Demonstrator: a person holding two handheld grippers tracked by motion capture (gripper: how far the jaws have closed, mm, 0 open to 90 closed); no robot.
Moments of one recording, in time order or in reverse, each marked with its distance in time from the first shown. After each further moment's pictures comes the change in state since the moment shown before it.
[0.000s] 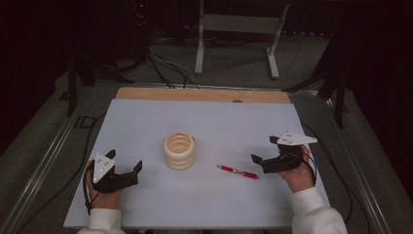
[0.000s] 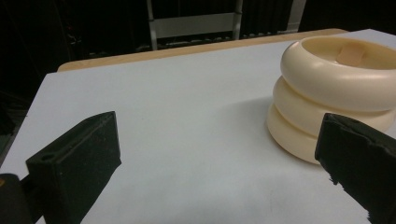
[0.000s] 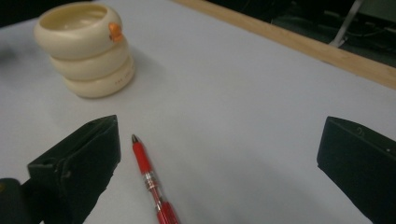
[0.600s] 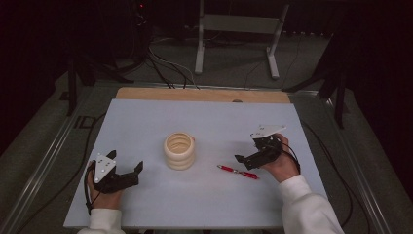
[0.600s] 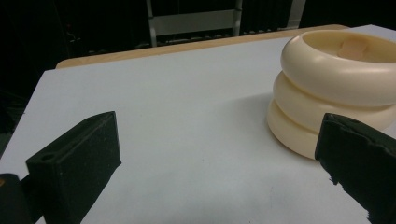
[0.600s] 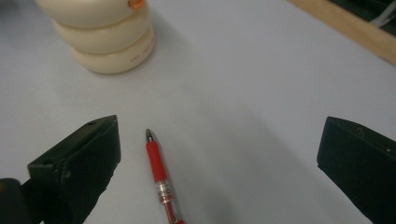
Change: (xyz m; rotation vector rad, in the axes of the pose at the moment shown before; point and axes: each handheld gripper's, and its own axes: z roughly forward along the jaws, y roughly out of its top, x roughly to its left) left arm -0.001 -0.002 0.002 0.010 -0.001 0.004; right arm 0.017 0.029 0.048 0.190 0.083 -0.115
